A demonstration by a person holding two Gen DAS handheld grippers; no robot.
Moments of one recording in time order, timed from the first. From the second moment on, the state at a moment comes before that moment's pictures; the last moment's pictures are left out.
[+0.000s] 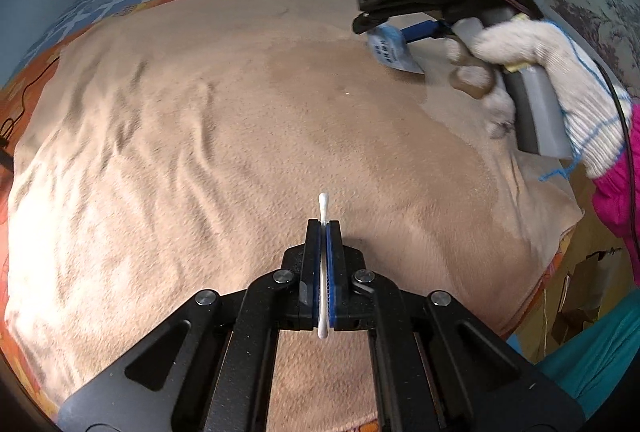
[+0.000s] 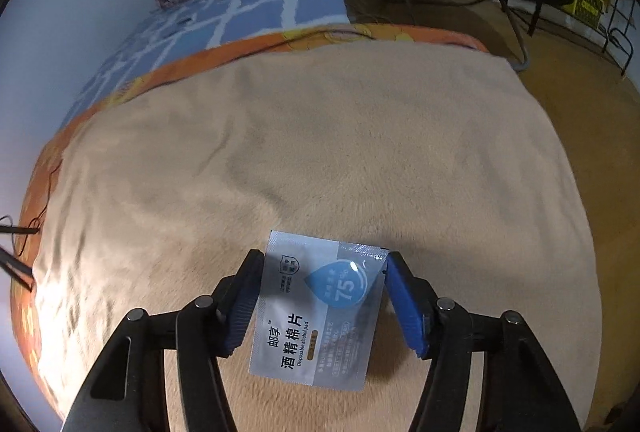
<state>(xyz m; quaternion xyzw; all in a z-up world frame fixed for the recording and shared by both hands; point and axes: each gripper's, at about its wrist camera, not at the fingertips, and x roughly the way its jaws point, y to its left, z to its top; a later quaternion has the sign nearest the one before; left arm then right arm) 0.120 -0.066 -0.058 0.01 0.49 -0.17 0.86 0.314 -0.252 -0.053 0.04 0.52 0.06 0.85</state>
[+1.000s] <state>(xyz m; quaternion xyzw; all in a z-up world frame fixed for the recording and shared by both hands) -0.002 -0.046 0.008 -0.01 0.46 -0.14 0.88 0.110 -0.256 0.037 0.04 0.44 0.19 0.88</state>
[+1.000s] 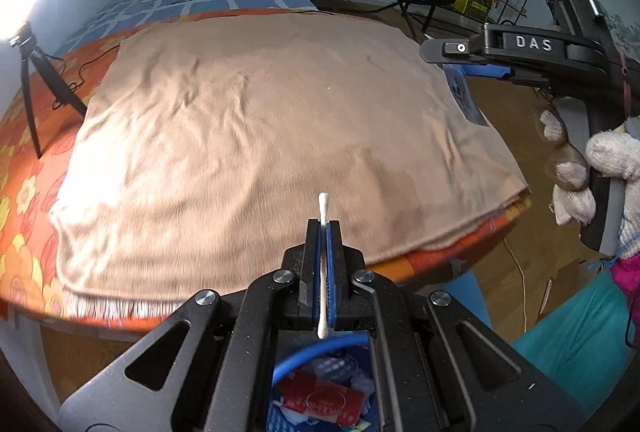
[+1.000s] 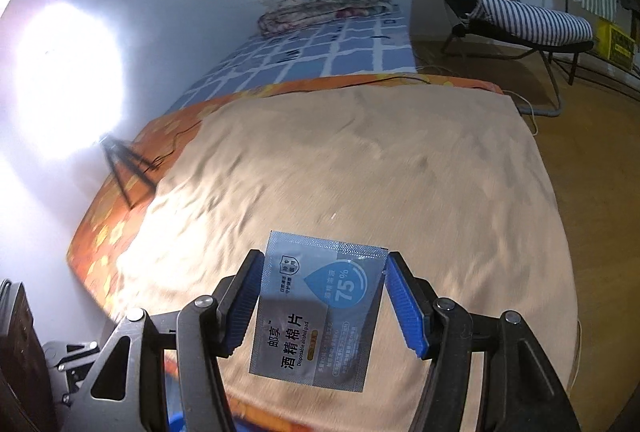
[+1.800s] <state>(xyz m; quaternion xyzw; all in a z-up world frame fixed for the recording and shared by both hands) -0.105 -0.046 -0.004 -0.01 0.47 -0.13 0.87 -0.030 -0.249 0.009 0.02 0.46 0.24 0.85</state>
